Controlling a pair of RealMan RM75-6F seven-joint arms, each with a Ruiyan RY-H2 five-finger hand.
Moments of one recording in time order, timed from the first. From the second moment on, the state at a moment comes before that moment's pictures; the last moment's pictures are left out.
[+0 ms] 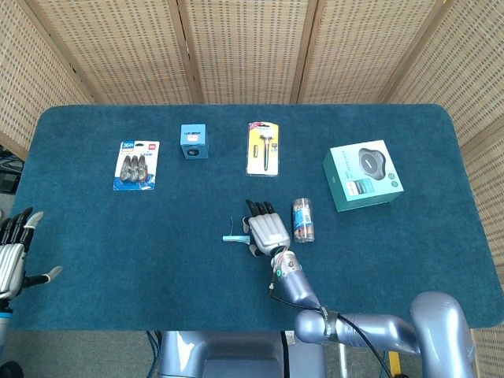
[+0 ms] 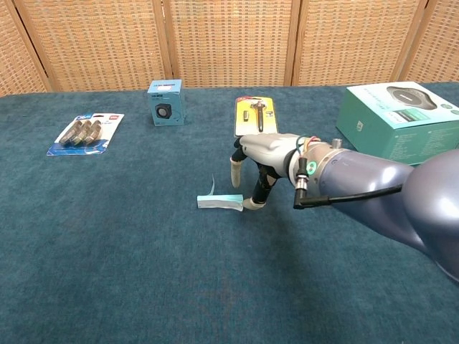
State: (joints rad) left arm -0.11 -1.15 -0.08 -1.63 1.36 1.40 0.05; right arm 0.96 -1.84 0.32 -1.48 -0.56 1.02 -0.79
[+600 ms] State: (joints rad) left arm -0.11 -1.13 -0.08 -1.63 1.36 1.40 0.02; right arm 1.01 -1.93 0.32 -1.37 -0.53 1.02 -0.76
